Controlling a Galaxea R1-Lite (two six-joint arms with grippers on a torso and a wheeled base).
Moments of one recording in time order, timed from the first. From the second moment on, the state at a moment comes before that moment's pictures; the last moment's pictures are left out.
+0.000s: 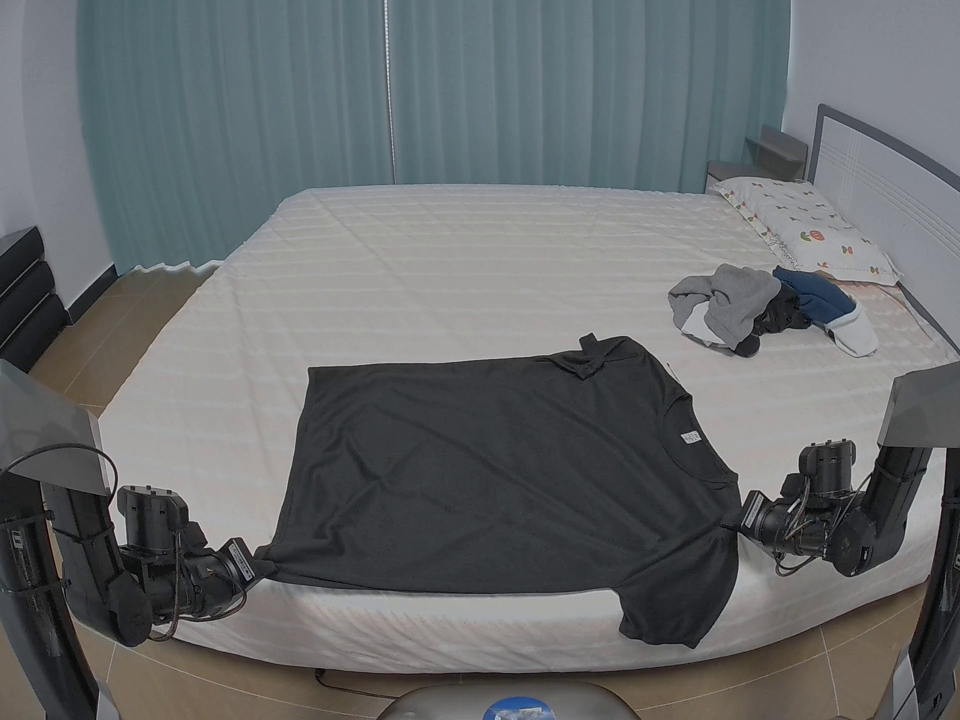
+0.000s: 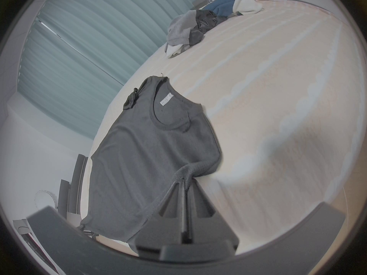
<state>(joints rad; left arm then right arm) 0.00 2.18 -0.15 -1.27 -0.30 -0.70 0.02 2.27 -0.48 -1.11 0.23 0.64</state>
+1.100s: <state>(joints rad) -0.01 2.19 -0.15 -1.27 -0.30 -0.70 -0.02 2.27 -0.30 -1.32 0.37 0.54</state>
